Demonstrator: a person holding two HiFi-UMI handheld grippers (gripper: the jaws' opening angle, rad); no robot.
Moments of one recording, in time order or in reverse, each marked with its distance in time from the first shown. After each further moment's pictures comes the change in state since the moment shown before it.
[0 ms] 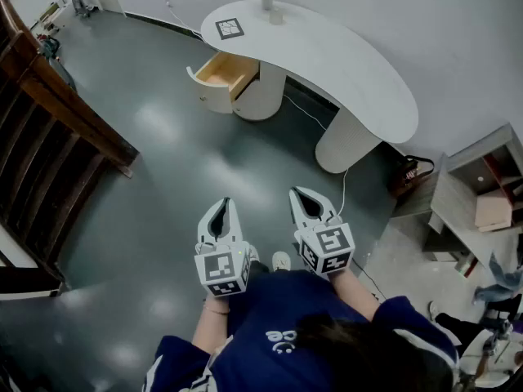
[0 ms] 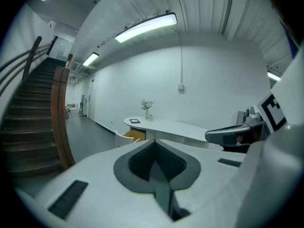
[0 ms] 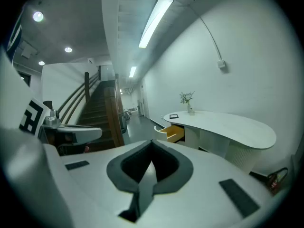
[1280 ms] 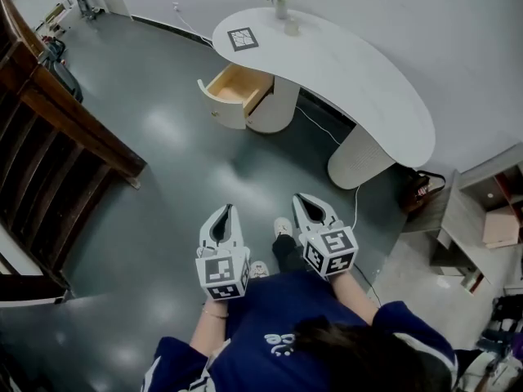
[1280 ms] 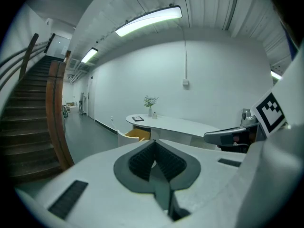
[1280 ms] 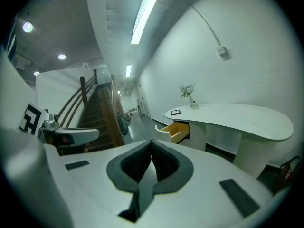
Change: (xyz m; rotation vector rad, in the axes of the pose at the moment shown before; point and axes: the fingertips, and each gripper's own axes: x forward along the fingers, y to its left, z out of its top) left arm 0.067 0.059 -0.002 0.006 0.042 0.011; right arm 0.097 -0.014 -0.004 0.091 0.025 0.044
